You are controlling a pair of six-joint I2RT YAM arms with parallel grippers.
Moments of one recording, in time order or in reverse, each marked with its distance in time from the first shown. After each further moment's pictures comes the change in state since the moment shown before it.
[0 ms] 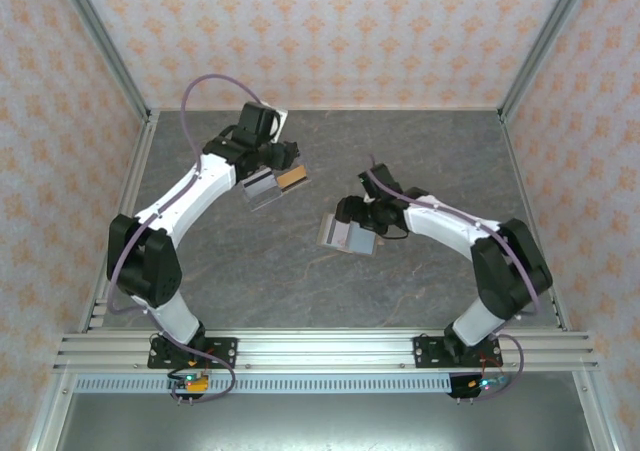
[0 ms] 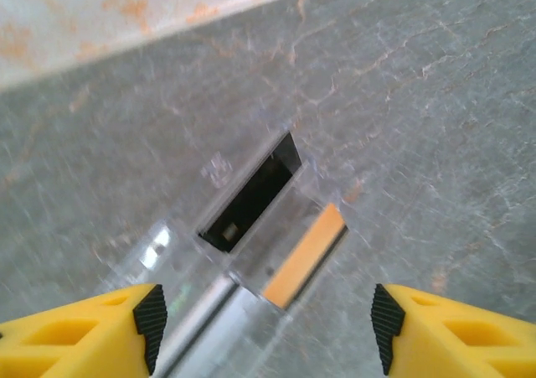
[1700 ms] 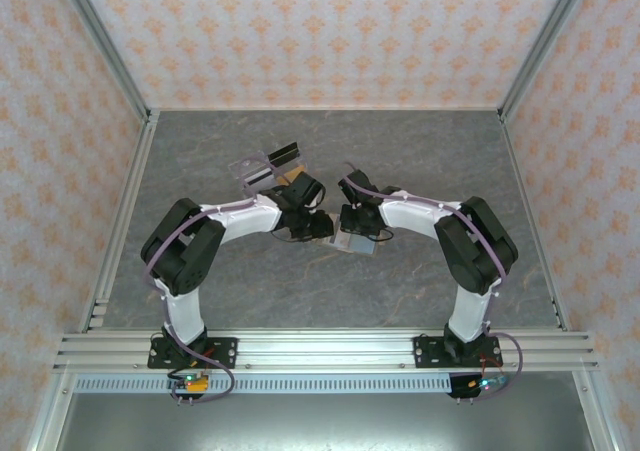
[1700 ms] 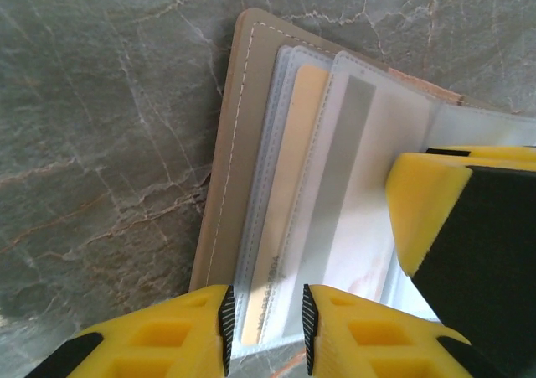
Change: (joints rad) left arm -0.240 0.180 -0.325 0.190 0.416 -0.702; right arm 0.042 0.206 0.085 -0.035 0.144 -0.025
